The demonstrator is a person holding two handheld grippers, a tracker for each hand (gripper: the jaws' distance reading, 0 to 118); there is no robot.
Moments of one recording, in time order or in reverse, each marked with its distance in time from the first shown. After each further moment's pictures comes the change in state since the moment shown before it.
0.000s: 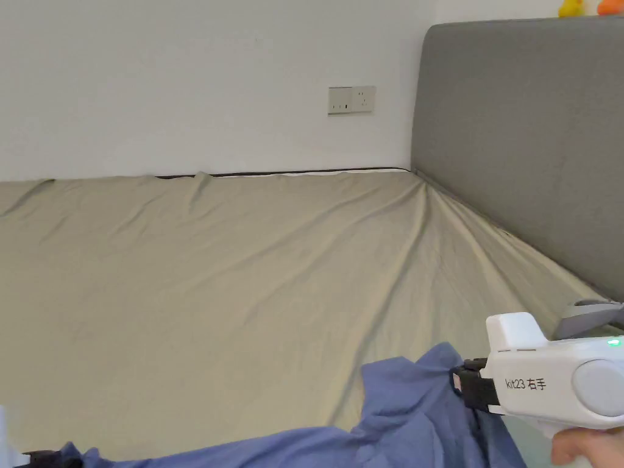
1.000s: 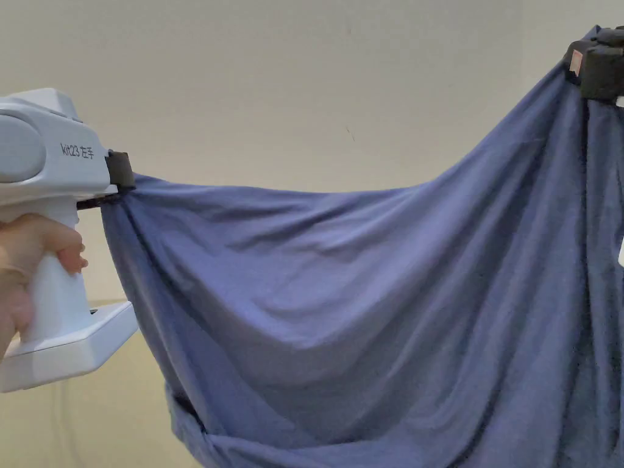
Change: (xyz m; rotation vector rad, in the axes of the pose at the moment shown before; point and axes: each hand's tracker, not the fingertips) left arm 0.140 0.085 0.372 0.852 0.305 -0.166; right arm -0.125 0.149 0.386 1.038 -0.073 0.265
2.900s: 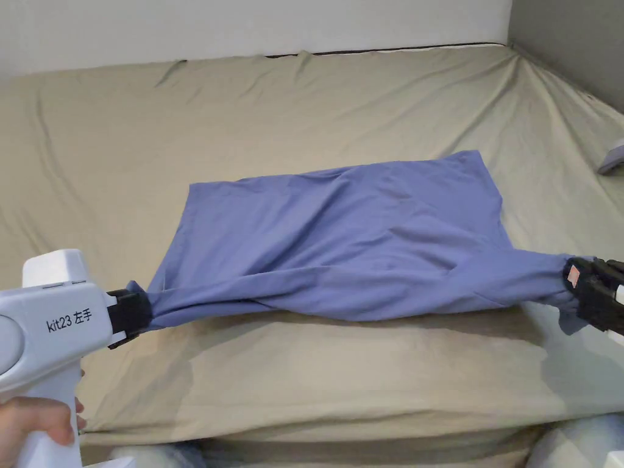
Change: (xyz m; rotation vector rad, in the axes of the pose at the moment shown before) left arm -0.061 -0.329 0.124 -0.650 -0.064 0.071; right arm -0.030 -0.306 0.245 -0.747 -0.001 -0.274
